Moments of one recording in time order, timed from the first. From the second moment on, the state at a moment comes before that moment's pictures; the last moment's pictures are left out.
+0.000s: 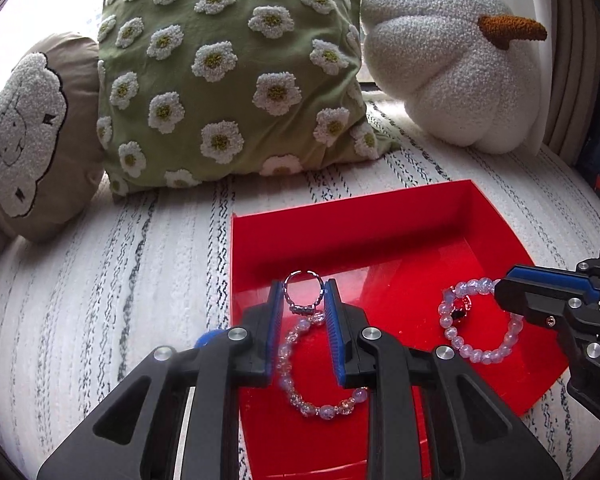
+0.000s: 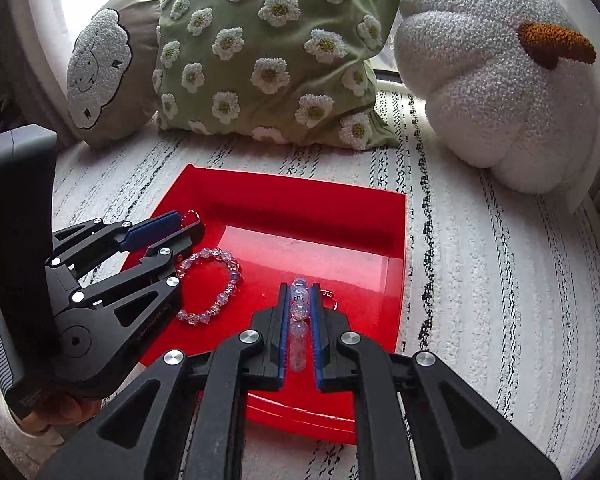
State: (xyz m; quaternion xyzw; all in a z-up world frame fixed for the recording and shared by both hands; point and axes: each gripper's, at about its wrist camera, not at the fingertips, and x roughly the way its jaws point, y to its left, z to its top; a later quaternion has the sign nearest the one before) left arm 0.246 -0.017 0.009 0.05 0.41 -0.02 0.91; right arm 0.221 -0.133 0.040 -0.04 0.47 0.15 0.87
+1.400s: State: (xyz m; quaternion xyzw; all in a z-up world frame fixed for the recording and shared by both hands) left arm 0.244 -0.026 -0.003 0.09 0.42 0.00 0.90; right arm 0.227 -0.132 0.012 -0.05 0.49 0.14 0.86
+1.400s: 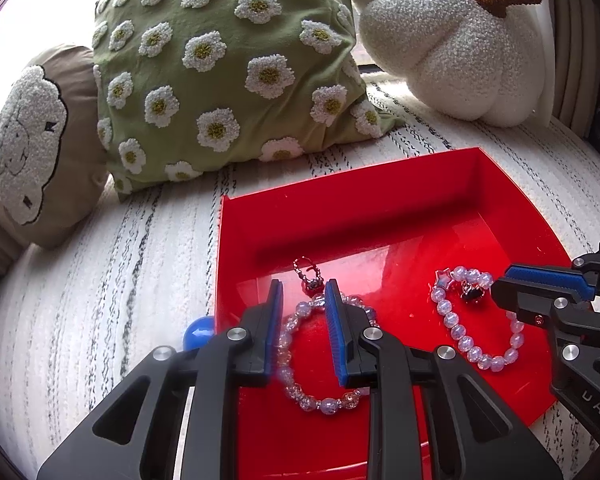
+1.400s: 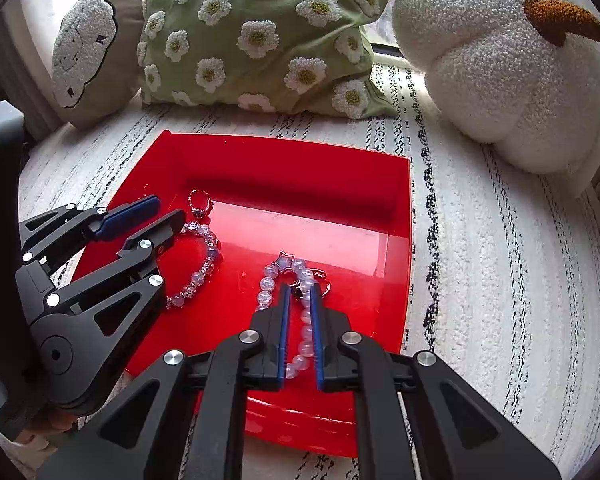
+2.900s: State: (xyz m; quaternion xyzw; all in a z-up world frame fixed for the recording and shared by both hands) left arm 0.079 -0.002 0.052 -0.01 0.36 0.02 0.93; right arm 0.064 -0.174 0.038 -0.03 0.41 0.11 0.91
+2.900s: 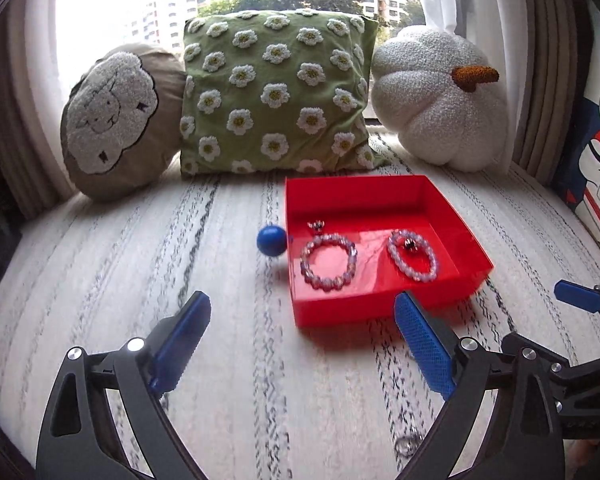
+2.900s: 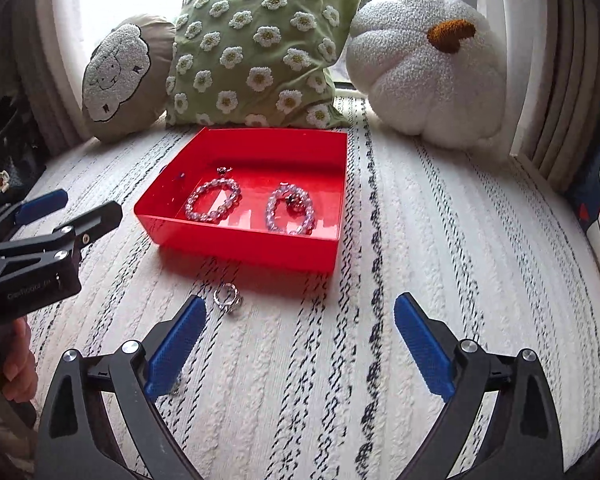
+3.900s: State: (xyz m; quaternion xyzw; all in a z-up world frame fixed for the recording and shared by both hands) left arm 0.028 -0.049 -0.018 0.01 0.40 -0.01 0.92; right arm 0.027 -0.209 0.006 0.02 0.42 0.07 0.91
